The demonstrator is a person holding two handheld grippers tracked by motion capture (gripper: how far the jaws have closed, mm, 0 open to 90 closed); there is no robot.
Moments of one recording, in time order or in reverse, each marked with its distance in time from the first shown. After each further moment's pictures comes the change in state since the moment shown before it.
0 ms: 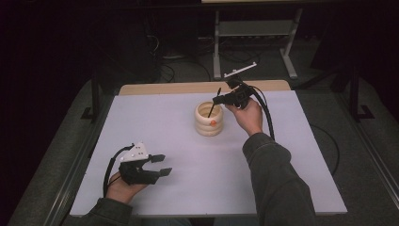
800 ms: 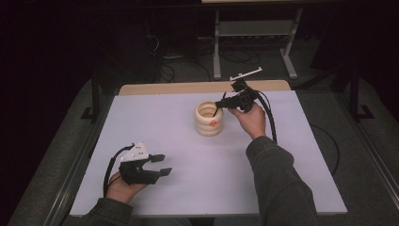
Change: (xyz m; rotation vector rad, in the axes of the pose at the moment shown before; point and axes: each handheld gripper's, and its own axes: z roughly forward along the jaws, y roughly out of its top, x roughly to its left) left arm 0.000 0.000 0.000 0.009 0.004 -0.003; right arm -0.015 -0.018 0.001 -0.018 -0.018 0.062
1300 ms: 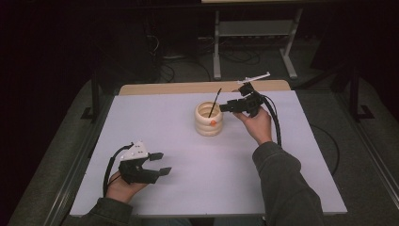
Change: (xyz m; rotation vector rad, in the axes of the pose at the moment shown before) left arm 0.003 0.001 0.000 0.001 0.023 -0.012; right arm -0.005 -0.017 -0.013 -0.036 0.013 0.010
